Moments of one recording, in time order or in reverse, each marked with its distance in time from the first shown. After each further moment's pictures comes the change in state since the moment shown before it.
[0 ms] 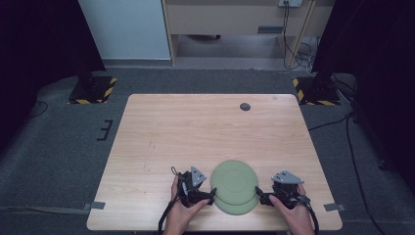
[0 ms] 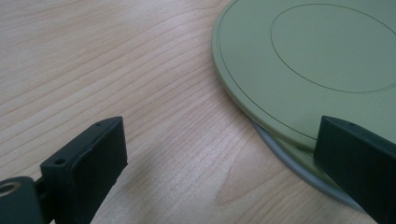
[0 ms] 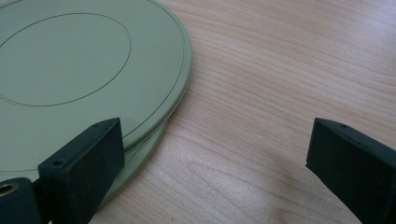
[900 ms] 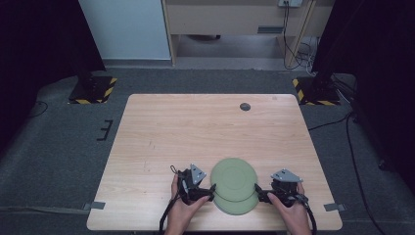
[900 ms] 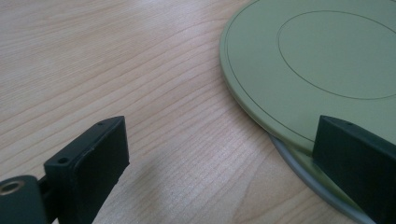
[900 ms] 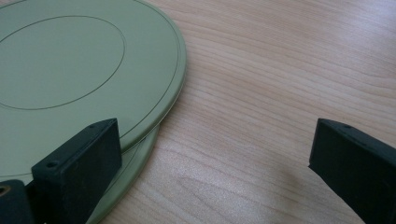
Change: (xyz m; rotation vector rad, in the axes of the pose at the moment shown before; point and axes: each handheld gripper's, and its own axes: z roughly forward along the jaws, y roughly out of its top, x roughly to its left) left arm 0.004 0.003 0.004 -0.022 0.043 -0.013; right arm 0.000 0.002 0.006 -0.012 -0.032 0.028
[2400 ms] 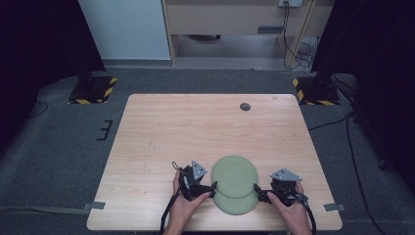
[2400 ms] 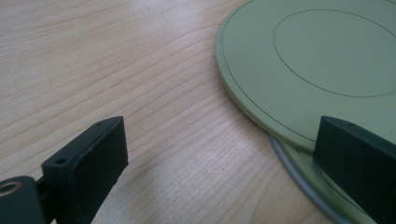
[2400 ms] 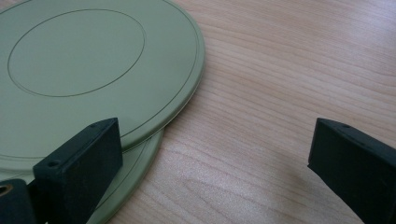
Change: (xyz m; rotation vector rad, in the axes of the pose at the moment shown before) left arm 0.005 0.008 0.010 0.014 -0.020 -0.007; right arm 0.000 0.001 0.002 0.010 0.023 0.006
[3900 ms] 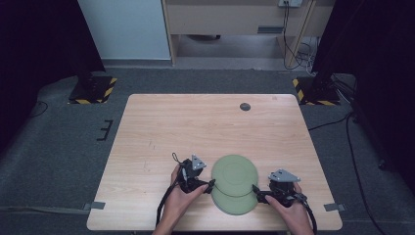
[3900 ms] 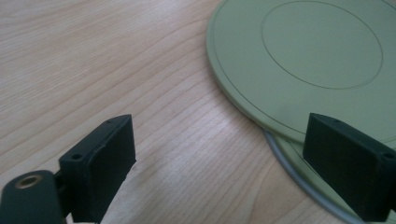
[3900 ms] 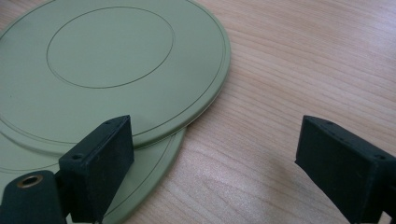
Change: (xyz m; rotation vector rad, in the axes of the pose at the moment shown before) left arm 0.013 0.019 -0.004 0.109 -0.111 0.023; right arm 0.006 0.002 -0.003 0.003 0.043 -0.040
